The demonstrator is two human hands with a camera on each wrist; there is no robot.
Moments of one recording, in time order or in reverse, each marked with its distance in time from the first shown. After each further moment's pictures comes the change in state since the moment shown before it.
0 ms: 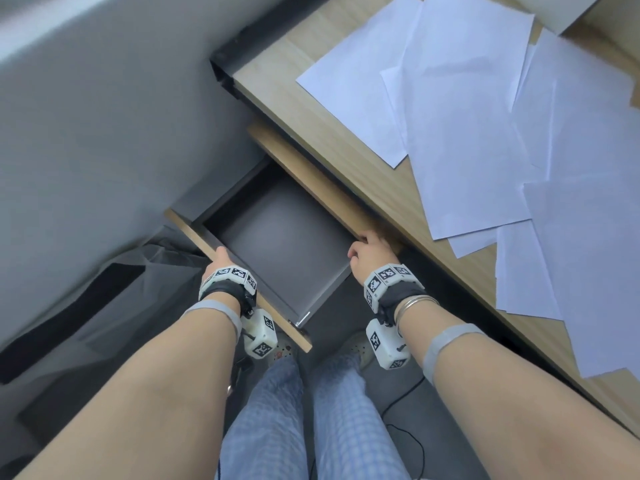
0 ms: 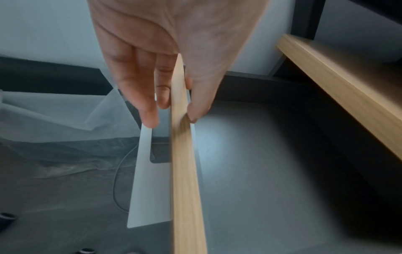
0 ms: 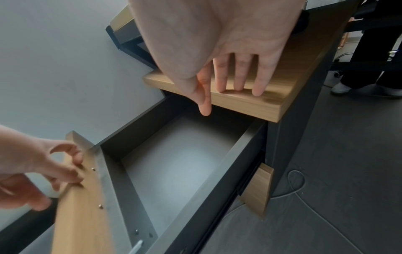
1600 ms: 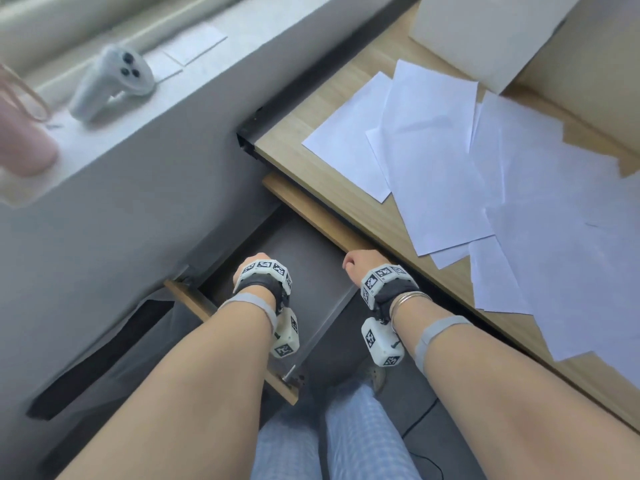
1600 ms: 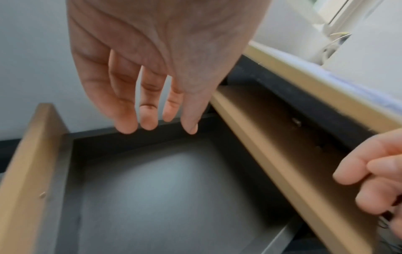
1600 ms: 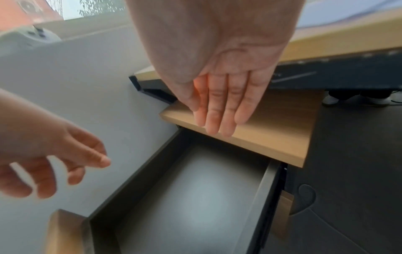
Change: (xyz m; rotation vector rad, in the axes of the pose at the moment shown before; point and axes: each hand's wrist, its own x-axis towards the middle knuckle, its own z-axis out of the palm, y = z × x) left_hand -0.132 0.064 -0.087 0.559 -0.059 0.252; right_hand -0.050 -0.053 -0.059 0.063 -0.023 0.075
